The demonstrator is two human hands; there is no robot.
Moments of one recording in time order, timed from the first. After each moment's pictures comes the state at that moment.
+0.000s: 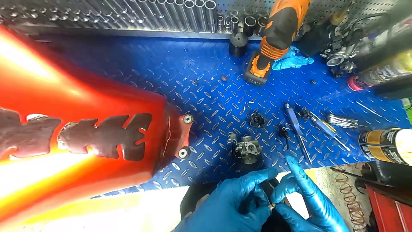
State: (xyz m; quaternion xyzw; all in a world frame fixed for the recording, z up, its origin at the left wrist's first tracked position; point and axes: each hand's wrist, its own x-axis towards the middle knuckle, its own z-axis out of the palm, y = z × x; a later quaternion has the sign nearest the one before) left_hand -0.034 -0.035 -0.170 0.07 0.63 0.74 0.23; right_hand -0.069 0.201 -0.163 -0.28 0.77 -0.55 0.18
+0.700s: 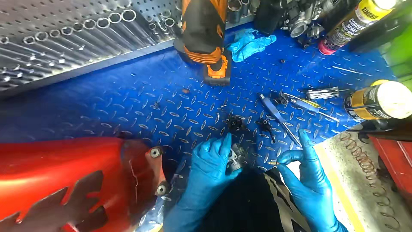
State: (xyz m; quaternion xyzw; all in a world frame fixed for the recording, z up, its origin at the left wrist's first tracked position) left_hand -0.093 -0.039 -0.254 0.16 0.98 0.14 0.00; right_hand -0.067 0.197 -0.212 -0.01 0.80 -0.59 -0.06
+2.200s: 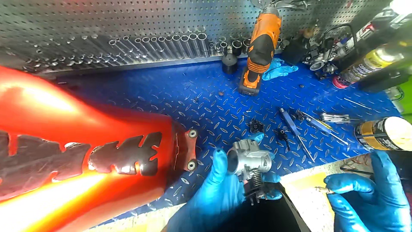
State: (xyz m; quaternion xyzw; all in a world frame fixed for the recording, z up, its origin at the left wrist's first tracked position) left_hand -0.053 -0.058 -0.189 0.00 0.18 0.95 0.24; right_hand -0.054 0.186 -0.133 -0.14 0.76 -0.62 -0.13
